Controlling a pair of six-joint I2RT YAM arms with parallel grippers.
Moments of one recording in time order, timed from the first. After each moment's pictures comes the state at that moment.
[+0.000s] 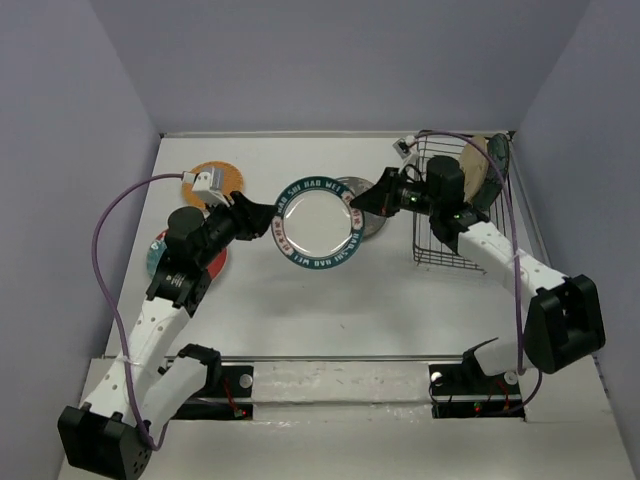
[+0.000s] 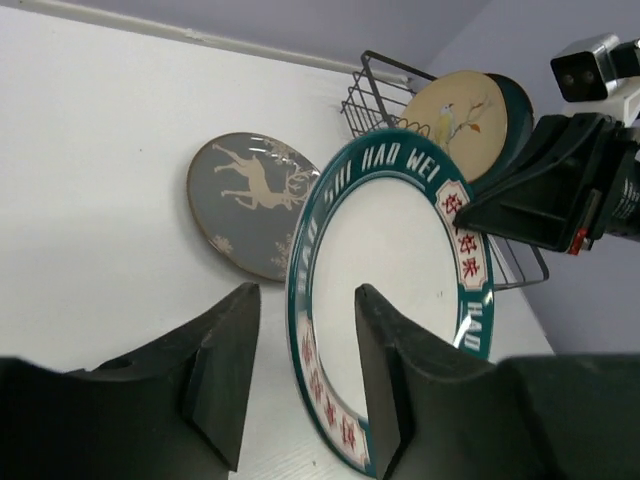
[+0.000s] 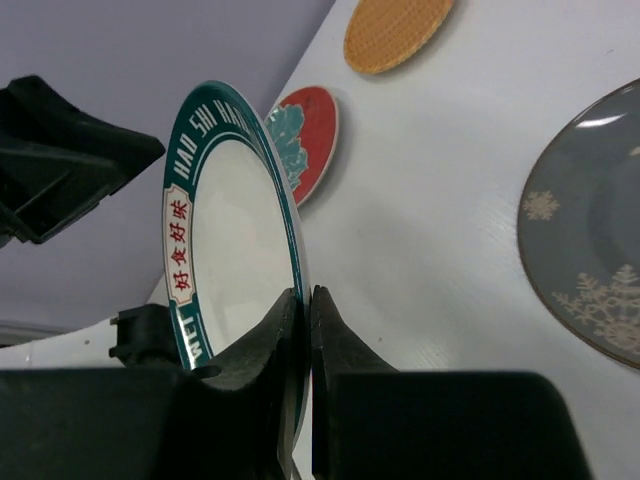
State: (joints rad) left arm -0.26 0.82 0.70 0.01 0.30 -0.57; right arm 0.42 1.43 1.02 0.19 -0.68 0.64
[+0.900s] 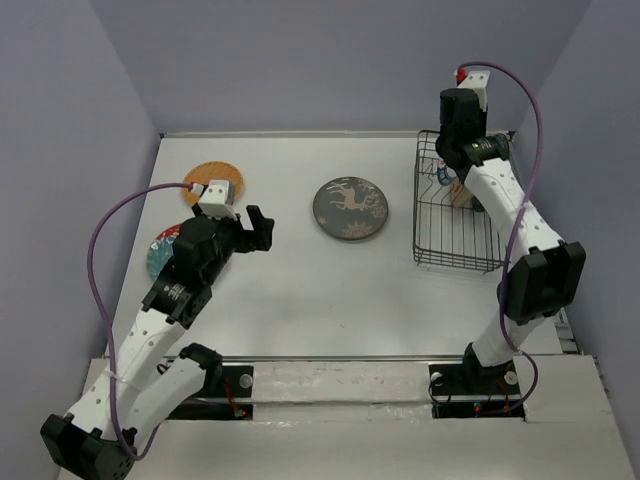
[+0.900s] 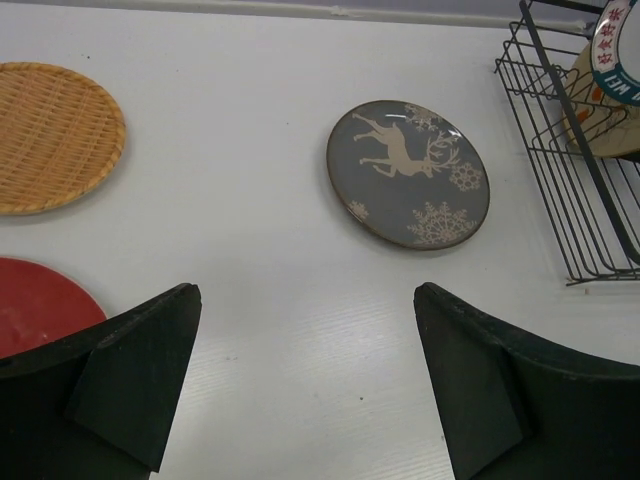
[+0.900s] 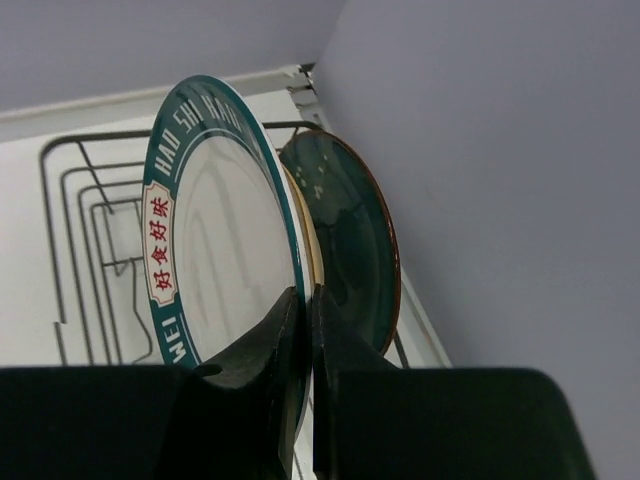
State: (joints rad) left arm -0.44 0.75 0.74 -0.23 -0.10 -0.28; right arm 0.25 1.67 1.70 -0.45 0.83 -0.02
